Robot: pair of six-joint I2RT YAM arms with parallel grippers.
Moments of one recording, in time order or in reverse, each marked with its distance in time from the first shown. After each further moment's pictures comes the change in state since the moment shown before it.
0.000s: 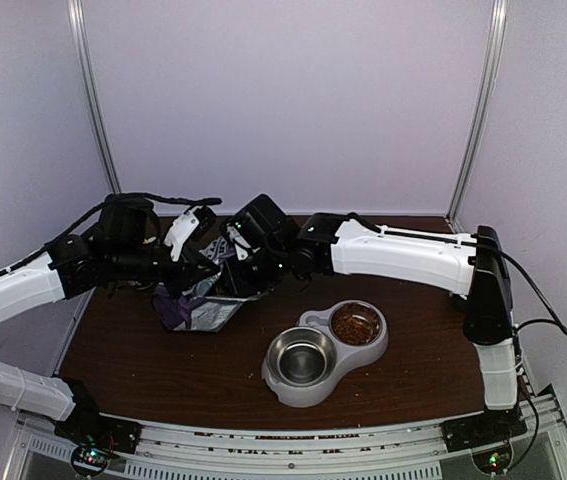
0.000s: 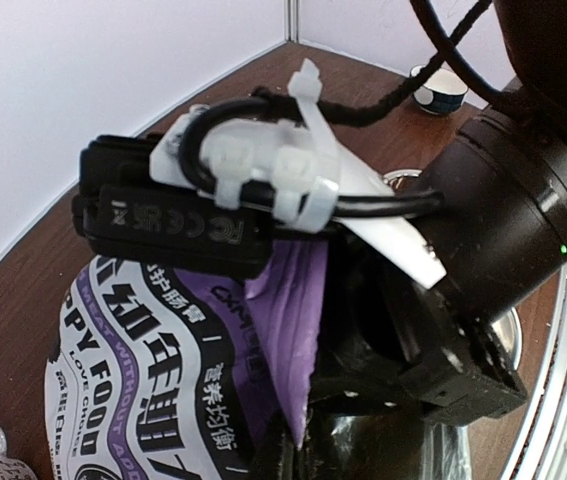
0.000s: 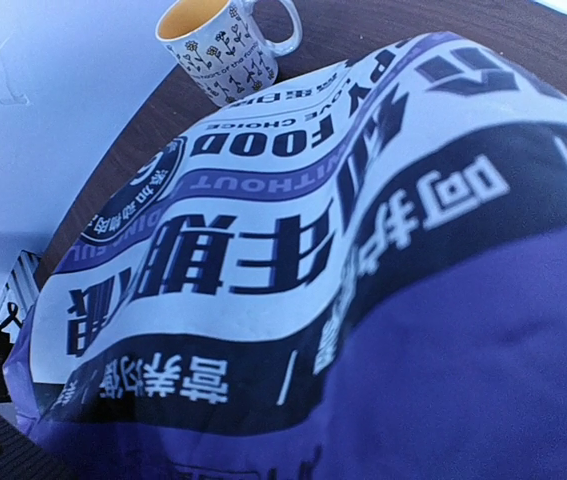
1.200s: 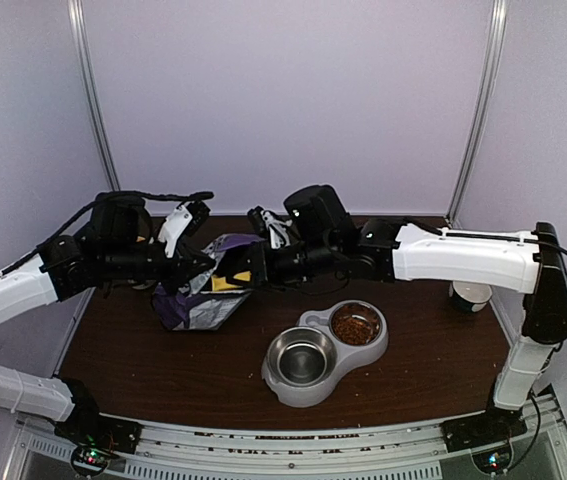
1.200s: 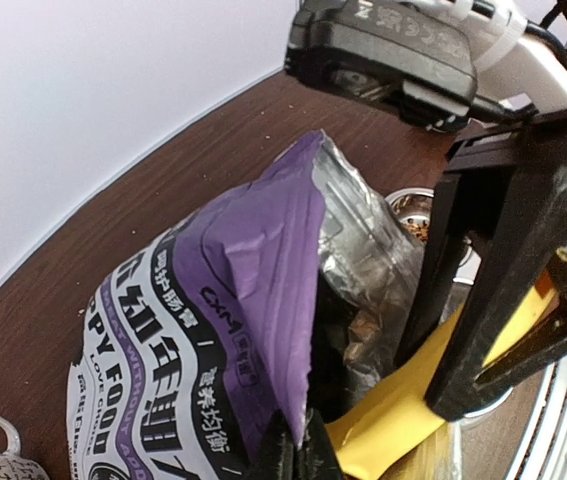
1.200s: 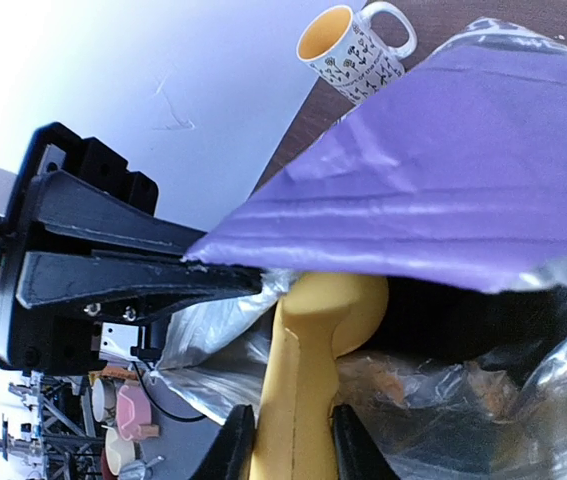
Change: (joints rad) left arm 0.000 -0.041 0.000 0.006 -0.039 -0.010; right arm -0.039 -0.312 -0.404 0.349 -0.329 0.270
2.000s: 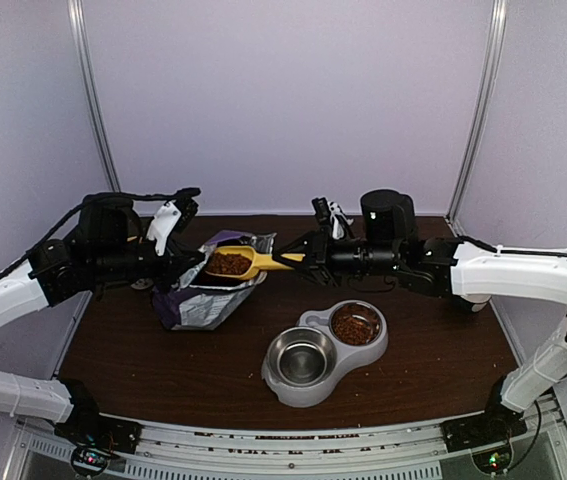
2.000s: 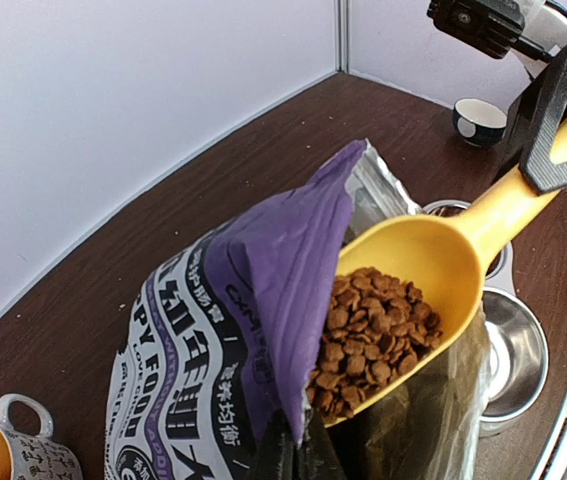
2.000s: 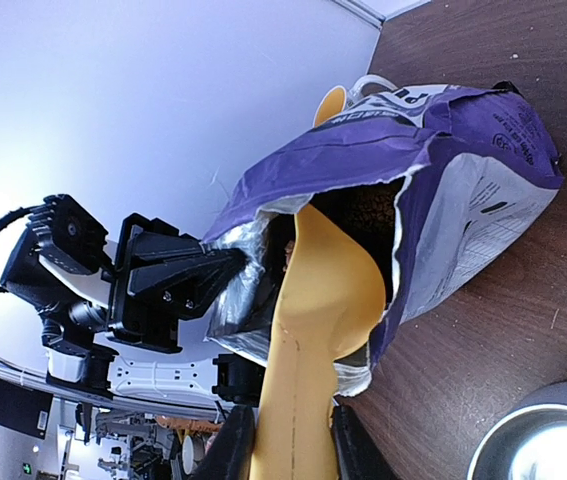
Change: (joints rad) left arm 0.000 -0.065 -0.021 0.001 -0.094 -0.002; right arm -0.129 -0.309 -0.426 0.356 -0.038 0.264
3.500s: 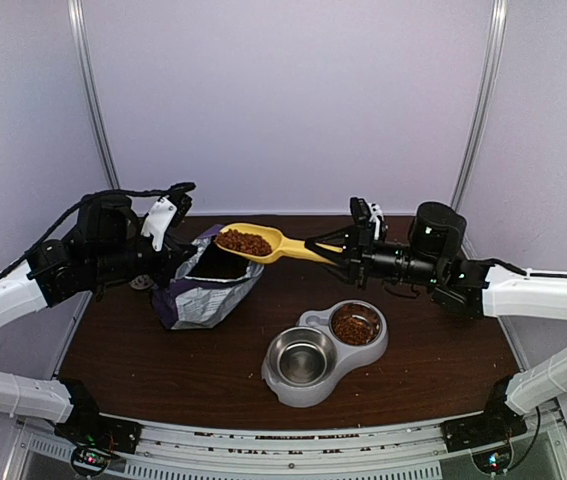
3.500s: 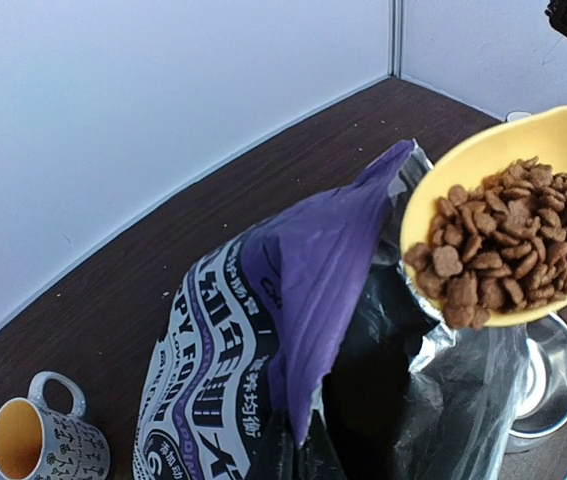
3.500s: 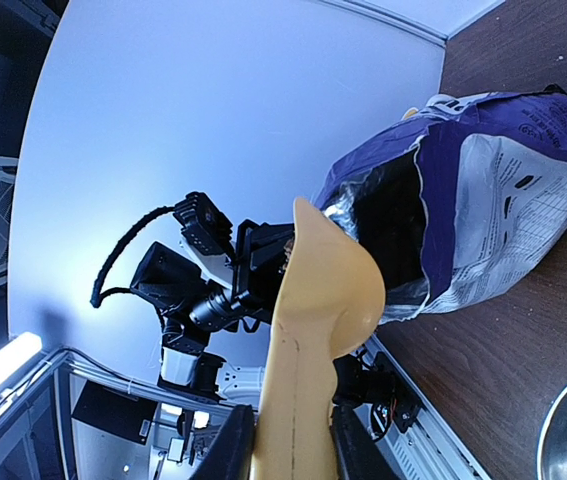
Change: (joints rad) left arm -0.001 -0.006 0.000 0.007 -0.137 -0.037; right arm -0.072 -0.211 -0.272 0.321 -0.085 0.252
